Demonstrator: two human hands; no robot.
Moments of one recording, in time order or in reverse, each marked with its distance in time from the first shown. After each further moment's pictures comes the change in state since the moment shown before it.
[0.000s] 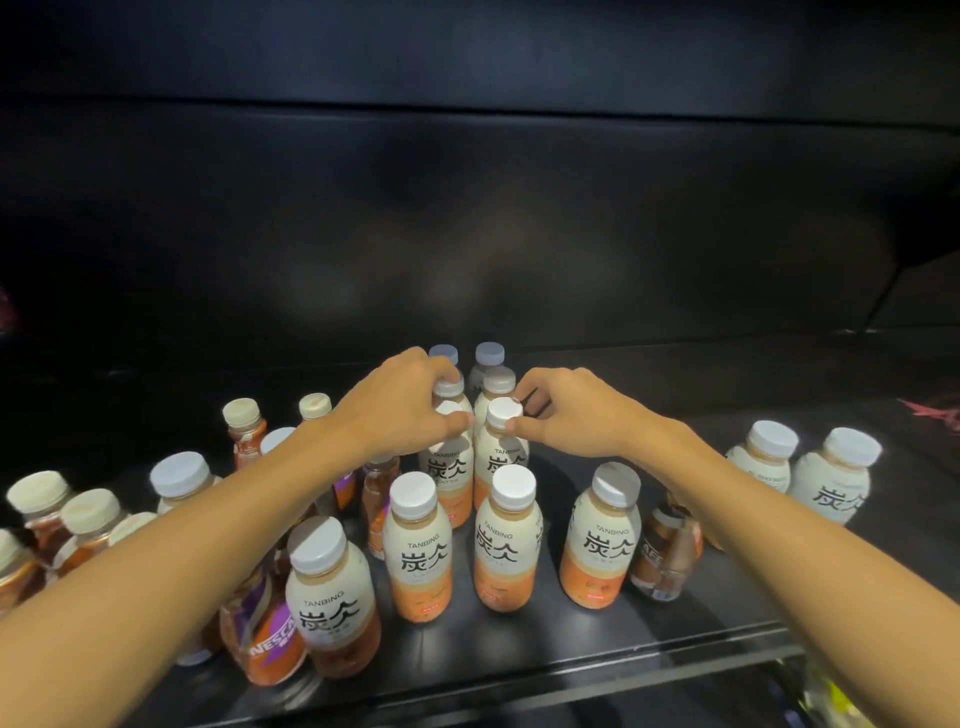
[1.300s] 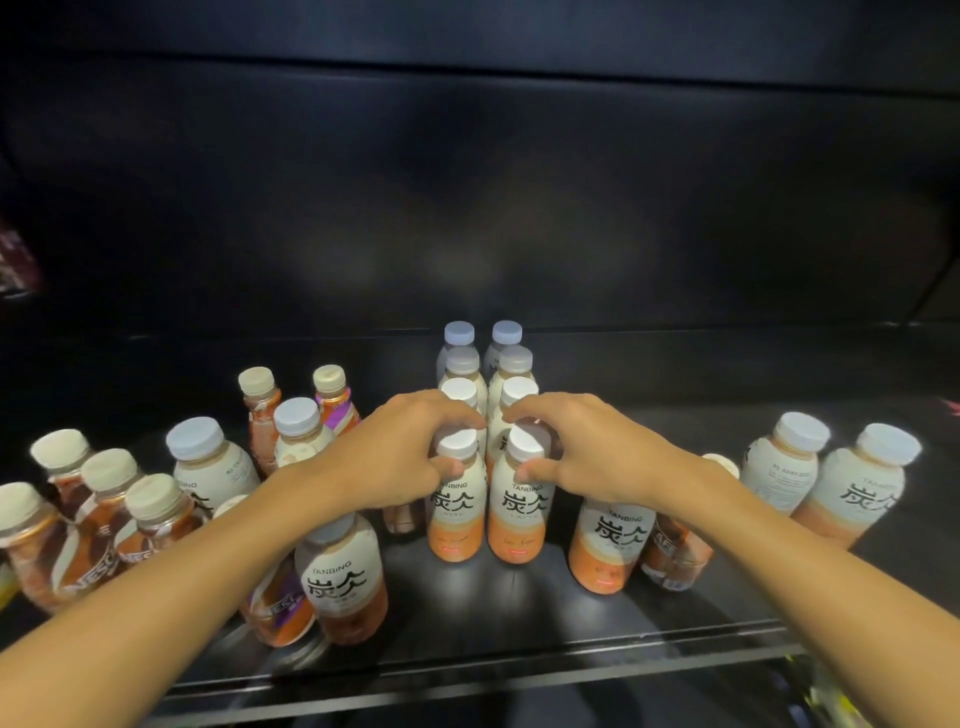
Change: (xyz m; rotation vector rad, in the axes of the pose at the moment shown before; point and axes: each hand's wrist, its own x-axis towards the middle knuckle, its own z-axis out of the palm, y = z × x) left_hand -0.054 -0.010 0.016 -0.154 -0.123 0.121; right_hand -0.038 -0.014 0.021 -0.032 -0.029 -0.190
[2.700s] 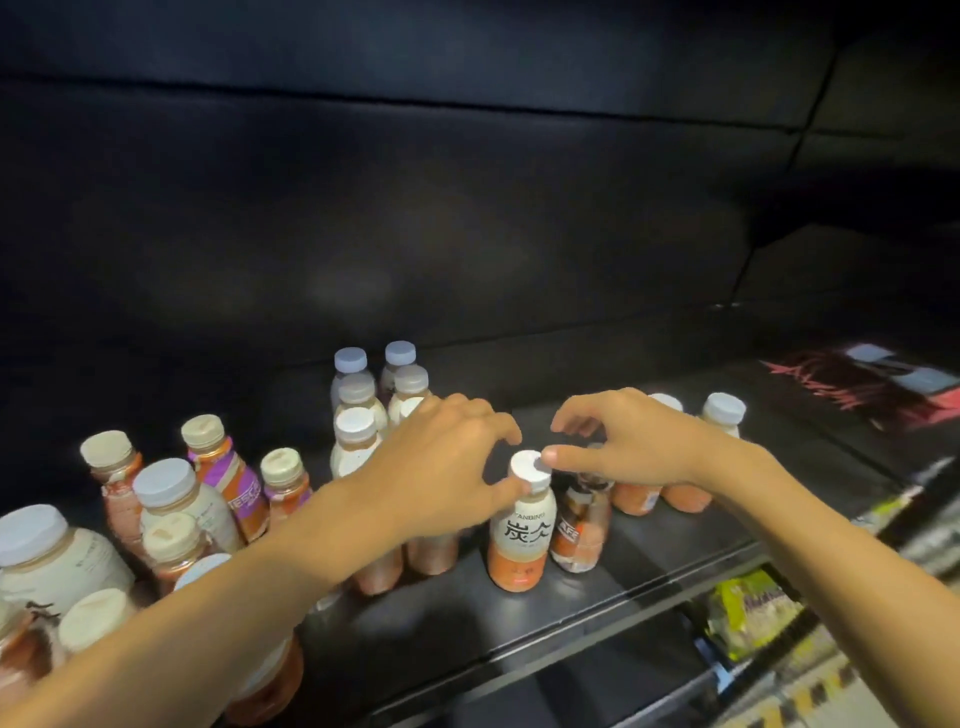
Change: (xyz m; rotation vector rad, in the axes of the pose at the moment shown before) left_hand 0.042 0.098 0.024 0.204 0.015 0.375; right_hand -0.085 0.045 -0.066 -0.063 0.024 0.361
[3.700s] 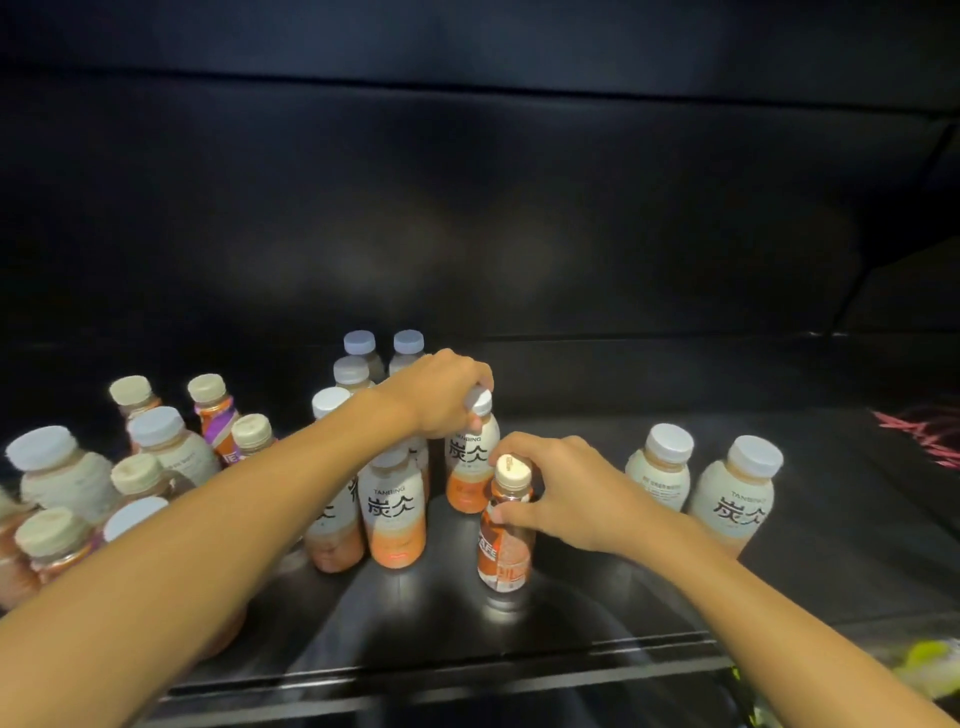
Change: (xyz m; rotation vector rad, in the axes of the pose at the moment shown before) left_hand 0.095 -0.029 0.034 0.044 -0.190 -0.361; right_hand 0.023 0.039 0.046 0.227 -0.065 -0.276
